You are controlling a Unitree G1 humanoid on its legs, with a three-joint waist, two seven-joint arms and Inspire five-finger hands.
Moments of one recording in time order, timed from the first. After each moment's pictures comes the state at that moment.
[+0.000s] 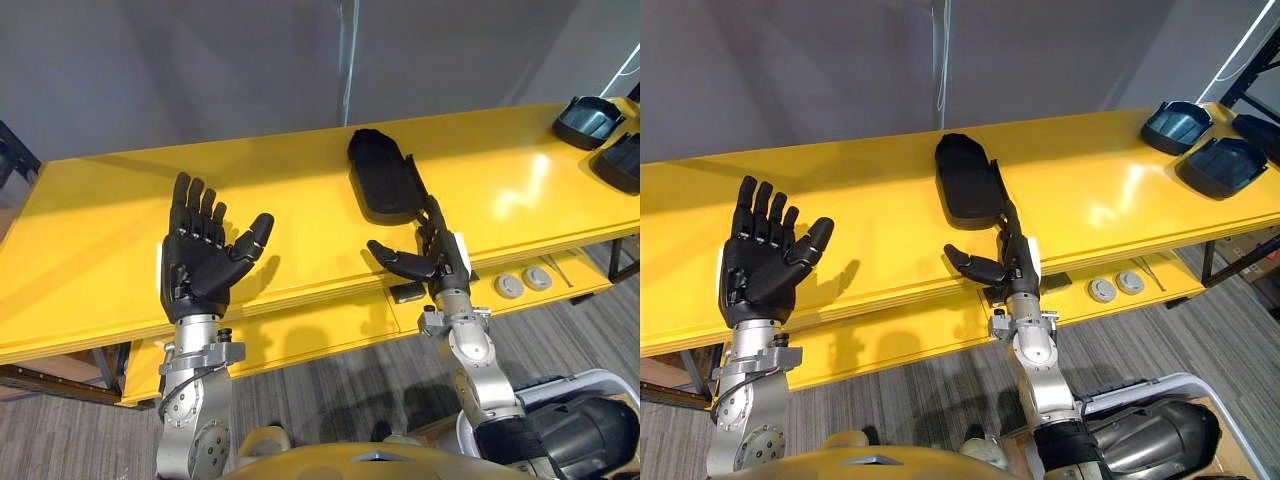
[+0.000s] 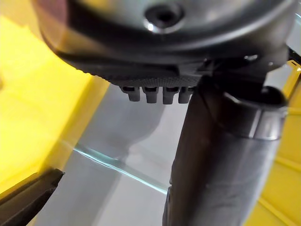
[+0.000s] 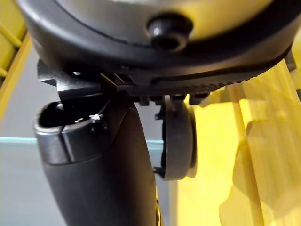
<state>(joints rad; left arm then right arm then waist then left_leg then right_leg) 0.36 0.10 -0.11 -0.42 -0.50 -0.32 0.15 0.01 -0.20 0.13 0.08 0.17 -0.16 -0.17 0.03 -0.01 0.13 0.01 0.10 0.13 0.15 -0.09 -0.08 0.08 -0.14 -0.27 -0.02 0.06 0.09</state>
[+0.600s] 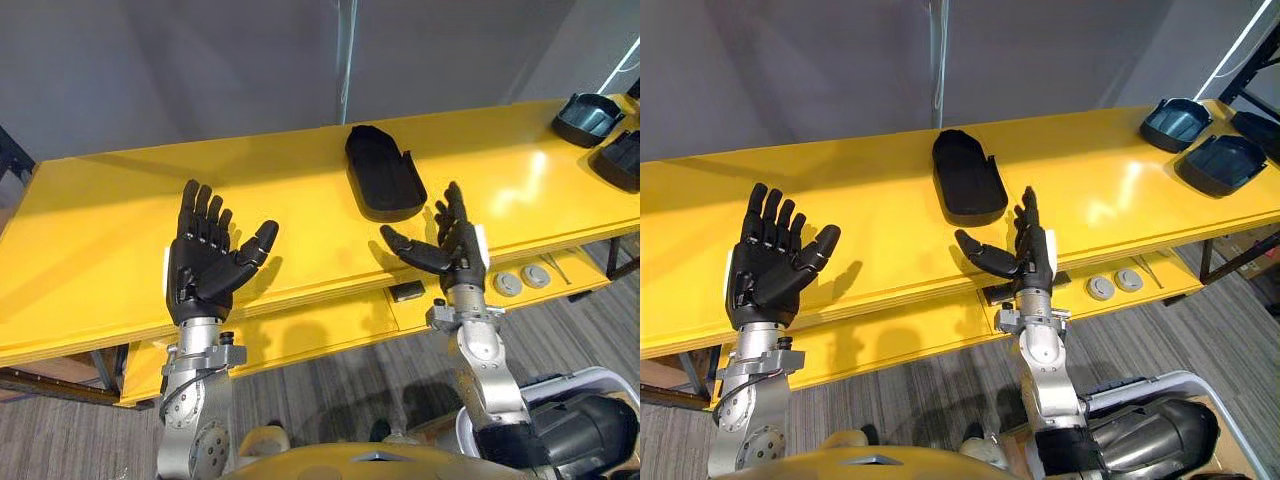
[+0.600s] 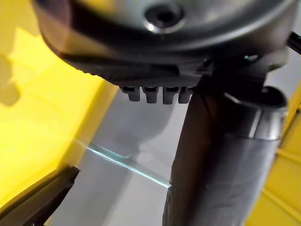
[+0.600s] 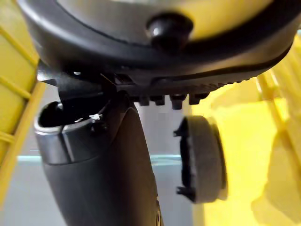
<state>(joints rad) 0.36 0.10 -0.10 -0.38 -0.50 -0.31 0.12 0.07 -0.16 0.06 -0.10 0.16 -0.17 -0.19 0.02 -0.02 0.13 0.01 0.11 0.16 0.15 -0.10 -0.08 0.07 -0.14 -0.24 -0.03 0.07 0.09</state>
